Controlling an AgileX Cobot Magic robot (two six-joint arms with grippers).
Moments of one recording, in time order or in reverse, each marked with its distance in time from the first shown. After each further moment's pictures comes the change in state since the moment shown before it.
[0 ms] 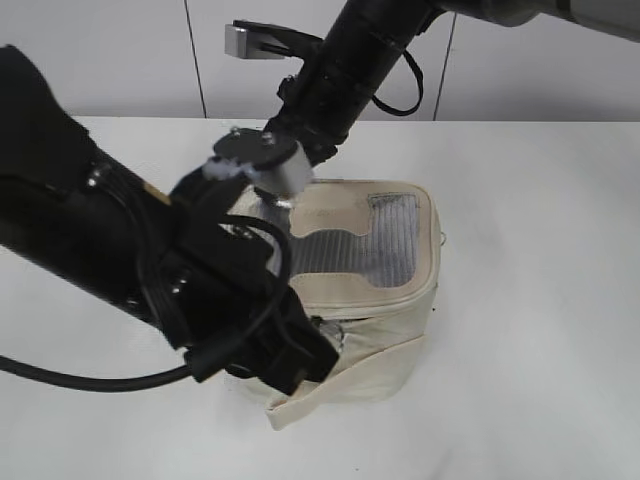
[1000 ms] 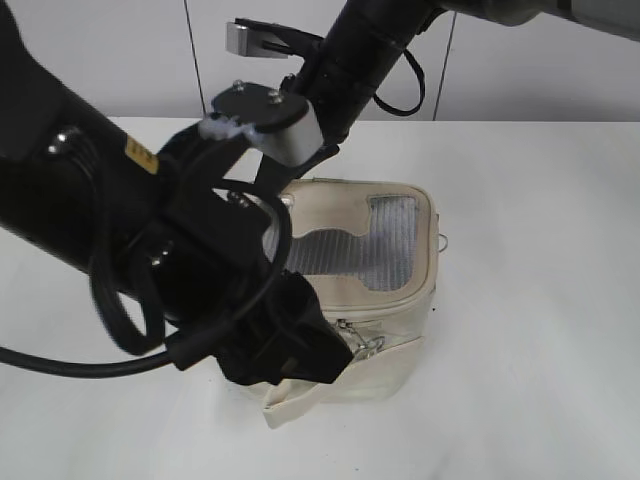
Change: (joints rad) left arm -0.058 -0.036 -0.084 0.204 0.045 -0.177; right arm 0.000 0.000 0.000 0.001 0.000 0.043
